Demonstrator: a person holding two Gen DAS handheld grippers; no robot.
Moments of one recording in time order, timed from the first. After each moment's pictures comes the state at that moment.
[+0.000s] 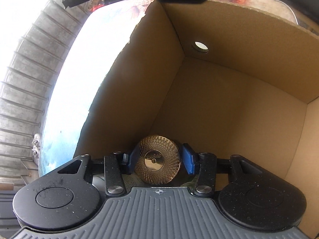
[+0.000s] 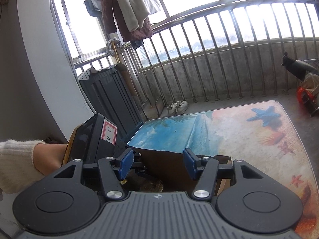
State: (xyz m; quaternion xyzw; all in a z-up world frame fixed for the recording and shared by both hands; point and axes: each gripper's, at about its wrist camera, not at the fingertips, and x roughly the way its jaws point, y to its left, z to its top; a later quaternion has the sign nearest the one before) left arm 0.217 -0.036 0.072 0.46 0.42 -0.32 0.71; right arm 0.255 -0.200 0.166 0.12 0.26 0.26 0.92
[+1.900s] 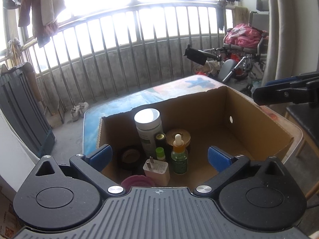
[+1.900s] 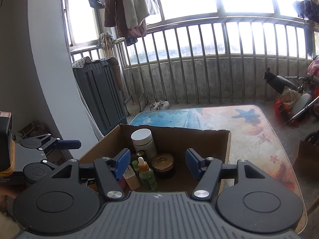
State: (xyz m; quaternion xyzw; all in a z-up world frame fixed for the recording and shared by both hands) left arm 0.049 0.076 0.148 0.11 0.27 -0.13 0.95; right arm 0.142 -0.159 0.191 0.05 0.25 0.20 0.95
